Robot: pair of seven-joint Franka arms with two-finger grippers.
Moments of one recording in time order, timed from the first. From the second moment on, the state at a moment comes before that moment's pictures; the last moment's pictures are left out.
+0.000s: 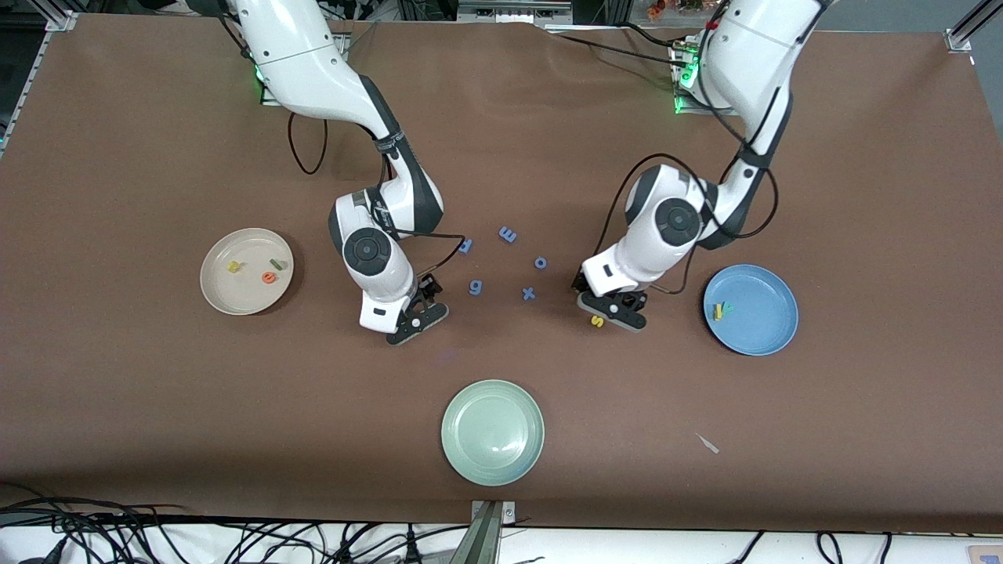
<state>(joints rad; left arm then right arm) -0.43 0.62 -0.06 -1.86 -0.21 2.61 0.06 0.73 0.79 -0.26 -1.62 0.25 2.39 -0.21</state>
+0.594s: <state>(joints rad) -0.43 0.67 -0.02 -1.81 -0.21 2.61 0.06 0.73 0.81 -0.25 -1.58 0.25 2.40 -0.23</state>
